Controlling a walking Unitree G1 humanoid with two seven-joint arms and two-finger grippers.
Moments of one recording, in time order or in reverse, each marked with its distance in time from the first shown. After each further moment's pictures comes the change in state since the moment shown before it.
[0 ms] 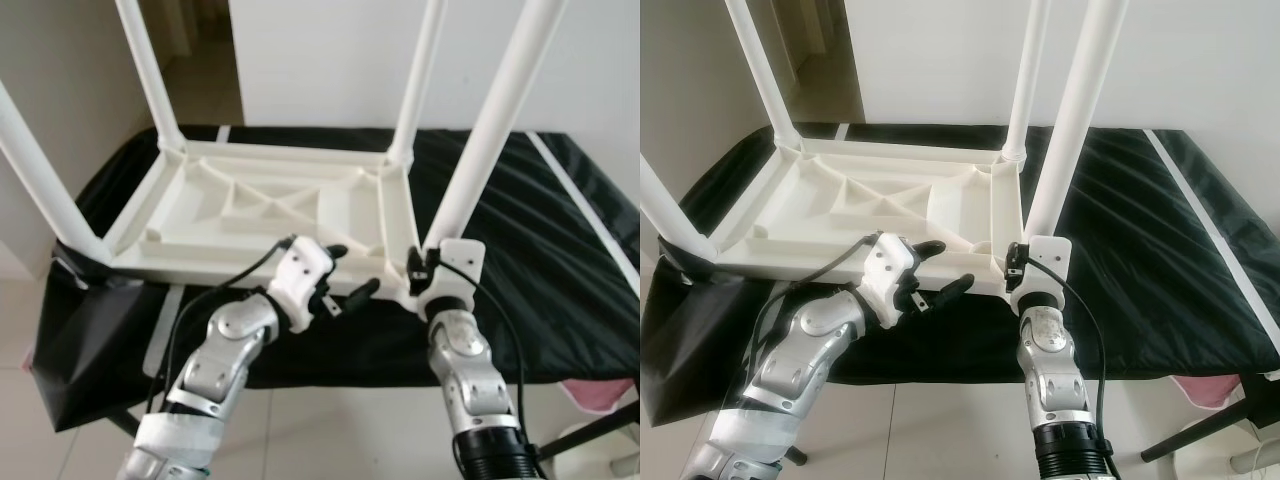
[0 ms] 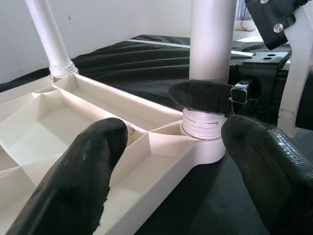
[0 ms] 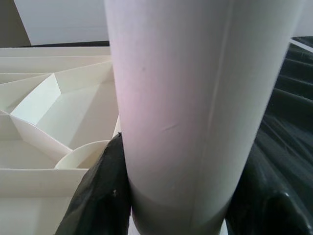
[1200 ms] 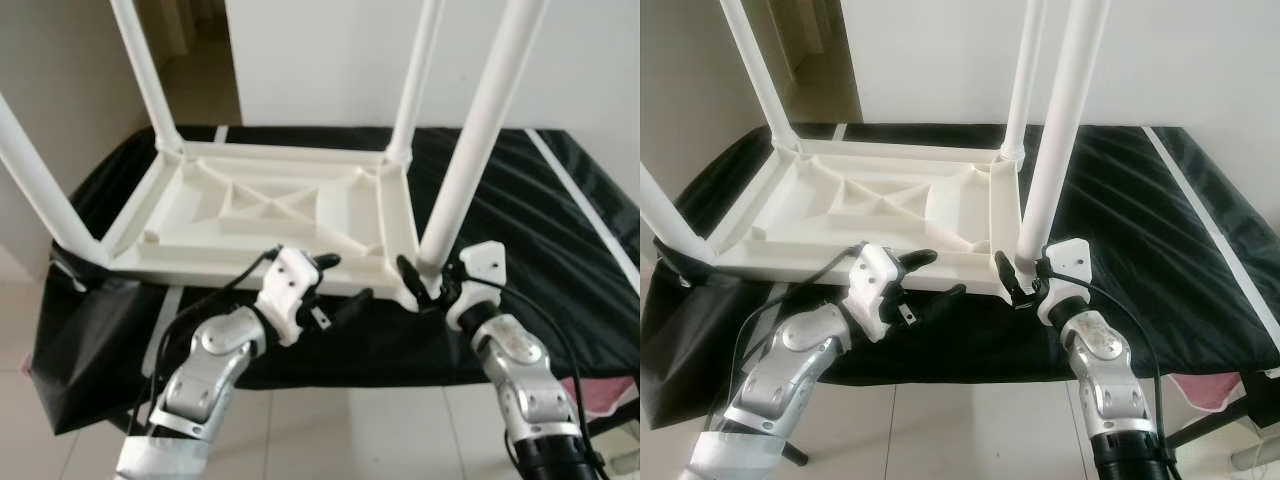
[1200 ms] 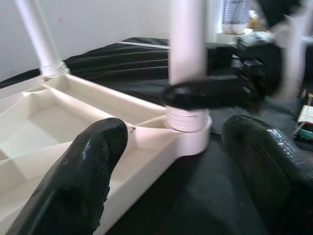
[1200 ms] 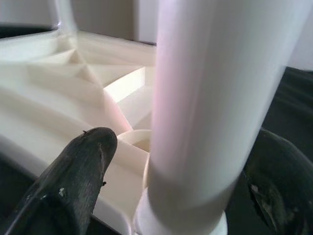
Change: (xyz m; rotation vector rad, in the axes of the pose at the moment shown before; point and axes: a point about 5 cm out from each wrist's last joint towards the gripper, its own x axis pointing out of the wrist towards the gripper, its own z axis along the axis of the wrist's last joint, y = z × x) left arm -0.023 -0.012 0.000 0.010 -0.012 -0.028; right arm 0.005 -0.040 0.014 -0.181 -0.040 0.561
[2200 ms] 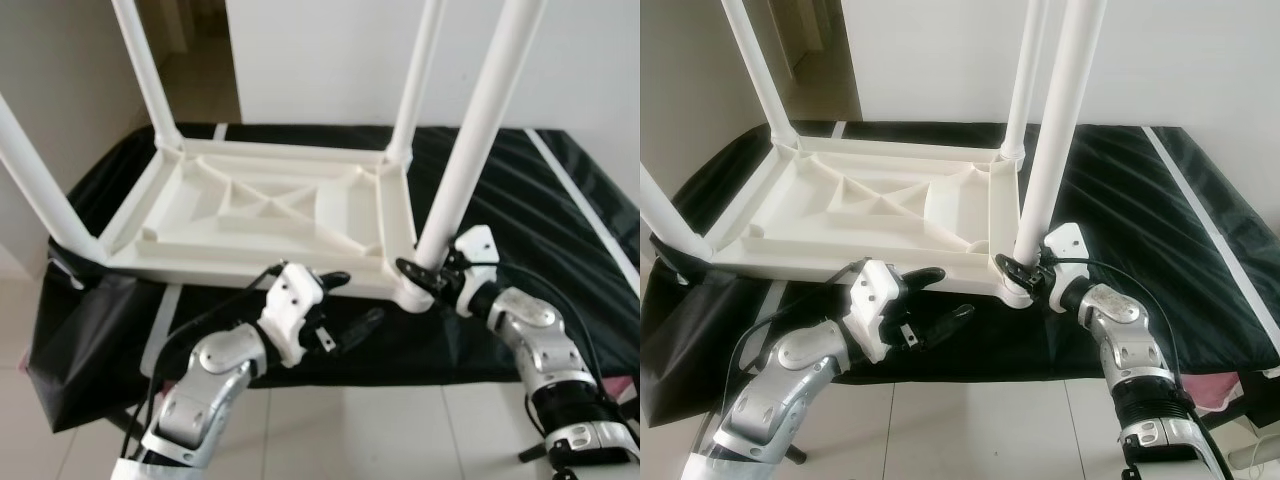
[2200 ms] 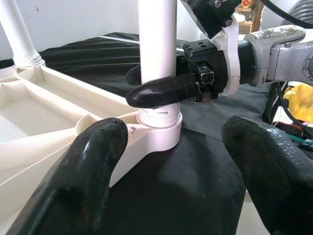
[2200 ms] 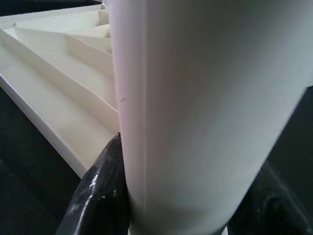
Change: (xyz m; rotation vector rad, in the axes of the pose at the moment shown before) left arm -0.007 -0.017 0.005 -0.065 0.016 -0.064; right arm 0.014 -0.015 -0.013 0.000 0.073 0.223
